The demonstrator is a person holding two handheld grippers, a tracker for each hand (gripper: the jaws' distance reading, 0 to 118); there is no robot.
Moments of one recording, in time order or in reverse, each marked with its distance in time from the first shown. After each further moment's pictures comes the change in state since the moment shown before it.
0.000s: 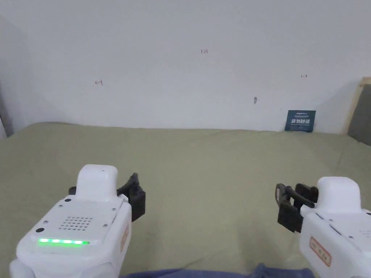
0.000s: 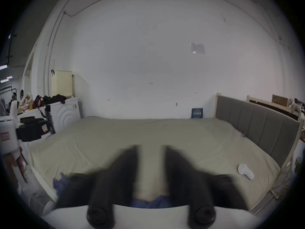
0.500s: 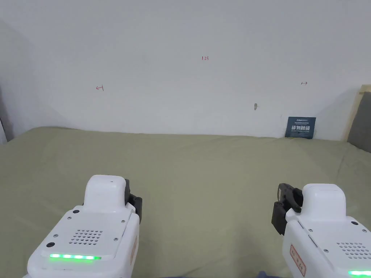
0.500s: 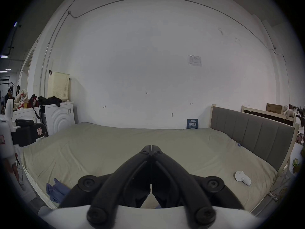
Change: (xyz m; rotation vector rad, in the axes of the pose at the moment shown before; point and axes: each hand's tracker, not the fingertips) left arm 0.004 -0.006 -0.003 0.006 0.006 -0.001; right arm -0.019 -0.004 -0.002 0.074 -0.047 0.027
